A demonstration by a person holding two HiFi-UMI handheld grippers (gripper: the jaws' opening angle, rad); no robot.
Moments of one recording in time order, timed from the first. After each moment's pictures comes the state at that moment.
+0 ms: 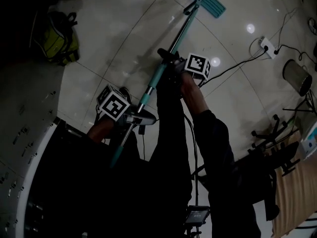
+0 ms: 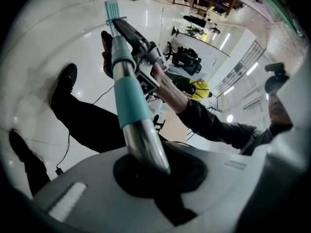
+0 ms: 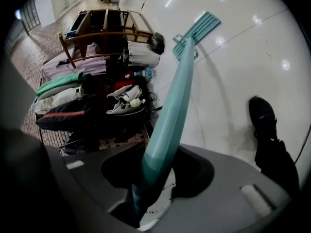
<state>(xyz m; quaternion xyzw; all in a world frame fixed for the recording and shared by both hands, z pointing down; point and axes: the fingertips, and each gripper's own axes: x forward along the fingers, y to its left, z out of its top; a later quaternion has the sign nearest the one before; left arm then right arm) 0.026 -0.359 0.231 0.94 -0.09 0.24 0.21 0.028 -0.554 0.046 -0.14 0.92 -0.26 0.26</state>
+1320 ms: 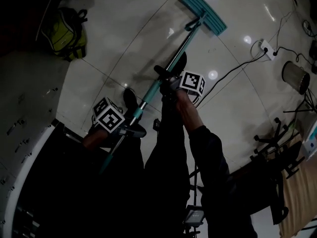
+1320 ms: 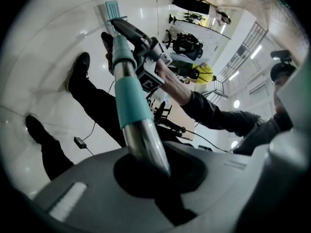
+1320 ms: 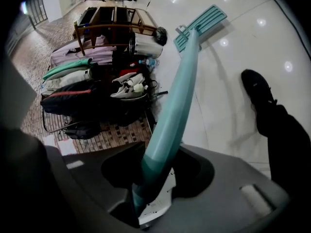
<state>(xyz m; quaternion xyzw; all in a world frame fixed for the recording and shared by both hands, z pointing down) -0.062 -0.317 0.345 0.93 -0.12 0.30 0.18 -0.042 -0.501 0.150 -0.13 0.93 -0.24 0.25</state>
